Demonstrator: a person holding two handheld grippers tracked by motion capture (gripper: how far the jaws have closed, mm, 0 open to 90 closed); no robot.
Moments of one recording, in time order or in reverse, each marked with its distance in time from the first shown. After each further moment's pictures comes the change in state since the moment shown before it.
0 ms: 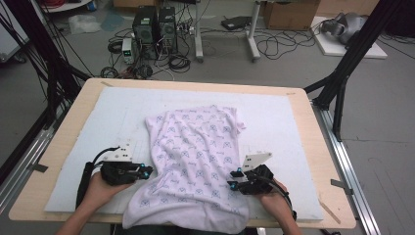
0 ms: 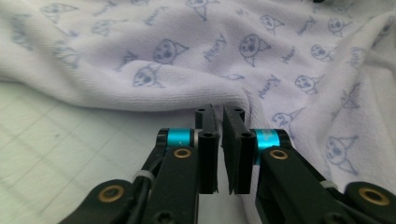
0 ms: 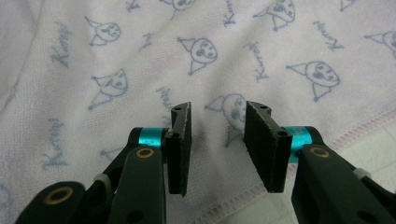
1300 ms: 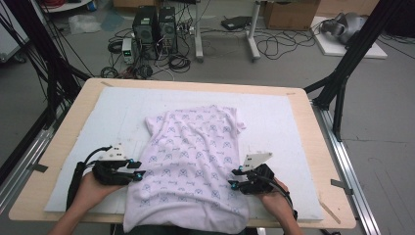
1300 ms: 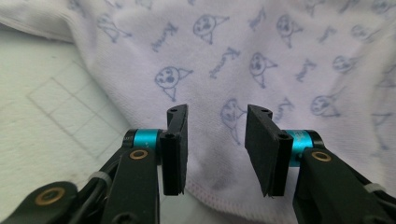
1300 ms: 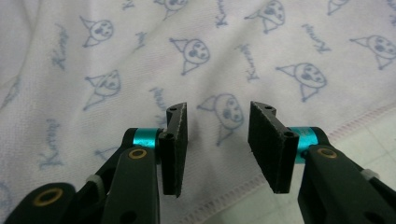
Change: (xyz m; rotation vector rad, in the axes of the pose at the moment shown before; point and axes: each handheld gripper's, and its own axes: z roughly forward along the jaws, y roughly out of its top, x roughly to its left) left arm 0.009 -0.009 -0.016 0.084 0.127 -0.017; right arm -0.001 0.002 -0.004 0.006 -0.034 -0.018
